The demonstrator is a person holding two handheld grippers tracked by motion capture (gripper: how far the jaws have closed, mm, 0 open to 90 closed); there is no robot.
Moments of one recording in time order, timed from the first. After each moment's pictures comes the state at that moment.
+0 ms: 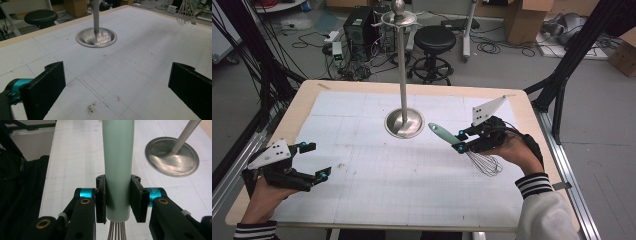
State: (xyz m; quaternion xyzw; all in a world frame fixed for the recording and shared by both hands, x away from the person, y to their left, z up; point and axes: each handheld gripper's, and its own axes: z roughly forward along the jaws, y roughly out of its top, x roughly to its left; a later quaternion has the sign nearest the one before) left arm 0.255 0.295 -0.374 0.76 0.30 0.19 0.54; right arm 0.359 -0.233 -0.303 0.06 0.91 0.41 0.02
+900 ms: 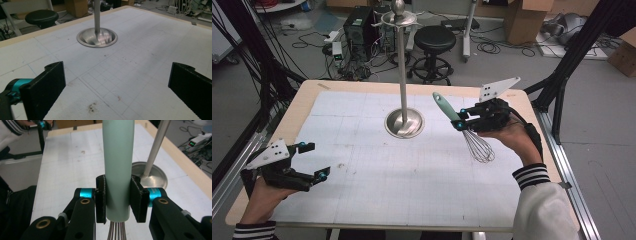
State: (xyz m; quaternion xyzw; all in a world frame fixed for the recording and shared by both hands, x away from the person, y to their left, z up) left arm 0.255 0.297 -0.374 0.76 0.30 0.19 0.54; right arm 0.377 -0.237 -0.268 0.12 0.87 0.47 0.06
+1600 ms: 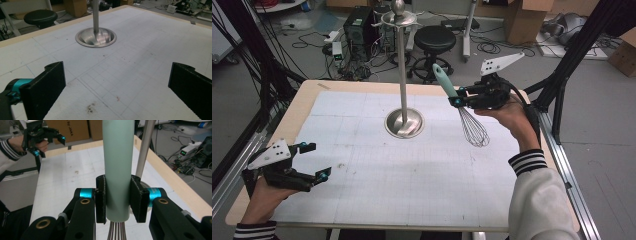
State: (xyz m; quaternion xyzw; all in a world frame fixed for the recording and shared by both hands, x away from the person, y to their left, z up) left arm 0.255 0.295 -0.374 0.76 0.30 0.19 0.54; right arm 0.407 -0.228 -0.228 0.14 0.85 0.51 0.07
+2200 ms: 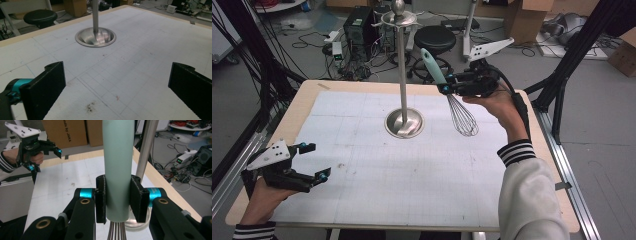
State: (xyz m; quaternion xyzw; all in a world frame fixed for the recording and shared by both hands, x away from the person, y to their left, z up) left arm 0.254 0.295 -0.374 0.76 0.30 0.19 0.54; right arm 0.418 -0.200 -0.209 0.14 0.84 0.52 0.08
